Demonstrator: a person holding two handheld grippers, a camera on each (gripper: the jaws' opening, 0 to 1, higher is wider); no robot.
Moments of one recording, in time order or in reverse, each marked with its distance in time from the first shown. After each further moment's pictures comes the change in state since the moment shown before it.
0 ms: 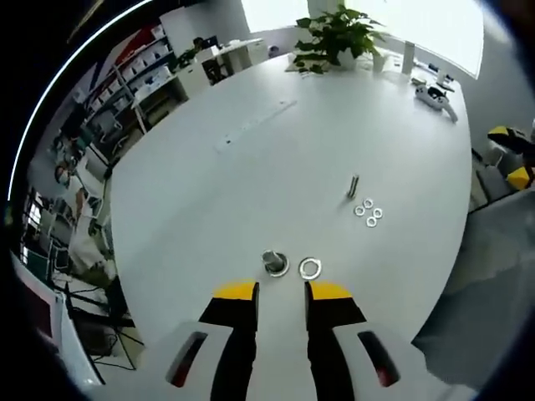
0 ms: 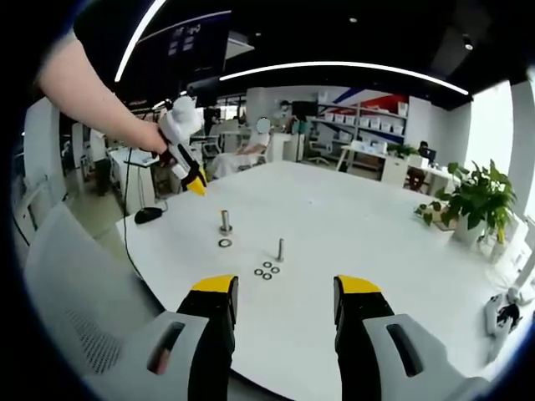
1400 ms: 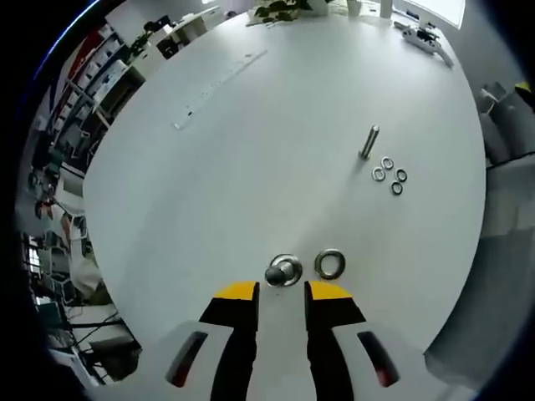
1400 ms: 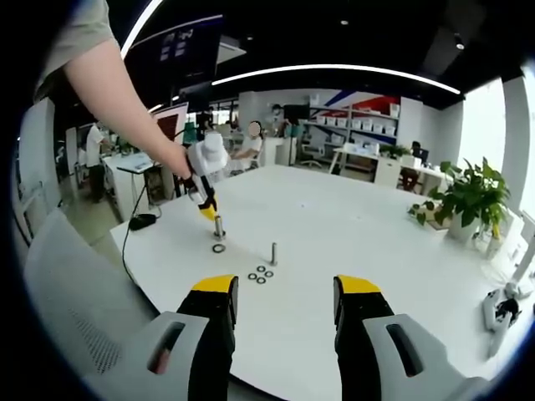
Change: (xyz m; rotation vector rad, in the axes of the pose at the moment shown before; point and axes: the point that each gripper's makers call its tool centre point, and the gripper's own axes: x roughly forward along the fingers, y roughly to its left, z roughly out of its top) left arm 0.063 0.007 -0.007 0.179 0.240 -0.072; right arm -0.002 -0.009 0.003 0.029 -0.021 -0.035
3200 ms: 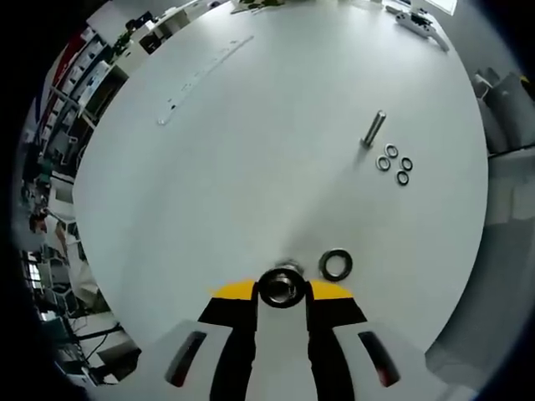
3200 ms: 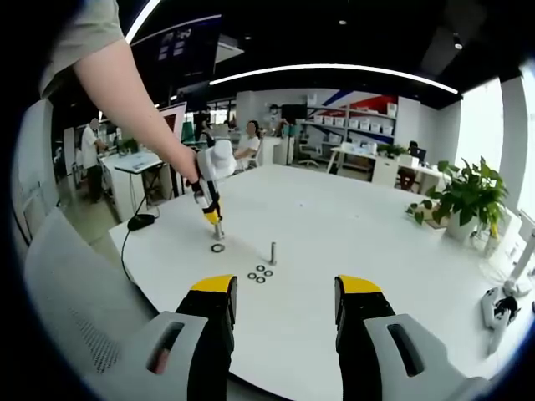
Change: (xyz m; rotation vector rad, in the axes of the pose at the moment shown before) left arm 0.024 0.000 0.005 0.071 0.081 -0.042; right arm -0.001 0.003 -0.001 0.003 0.003 -0.015
